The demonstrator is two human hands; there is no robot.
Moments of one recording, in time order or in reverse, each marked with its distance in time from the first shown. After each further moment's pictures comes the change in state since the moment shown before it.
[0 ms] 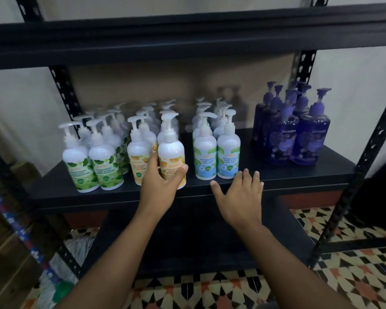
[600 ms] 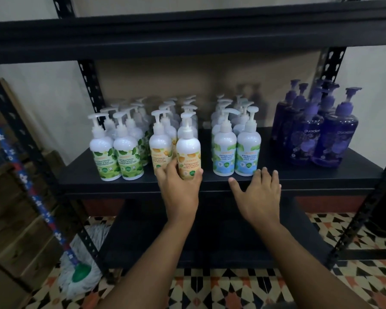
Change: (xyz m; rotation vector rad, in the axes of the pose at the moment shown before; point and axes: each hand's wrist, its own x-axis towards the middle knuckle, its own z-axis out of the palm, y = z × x) left_hand -0.019 -0.017 0.020 0.204 0.359 -0.033; right_hand 0.001 0.003 0.005 0.002 0.004 0.017
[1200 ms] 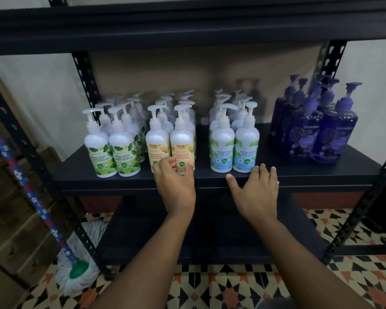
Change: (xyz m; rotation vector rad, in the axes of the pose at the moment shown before) left_hand 0.008 -0.008 0.014 0.015 0.118 0.003; right_hand 0.000 -0.002 0.000 0.012 -0.008 0.010
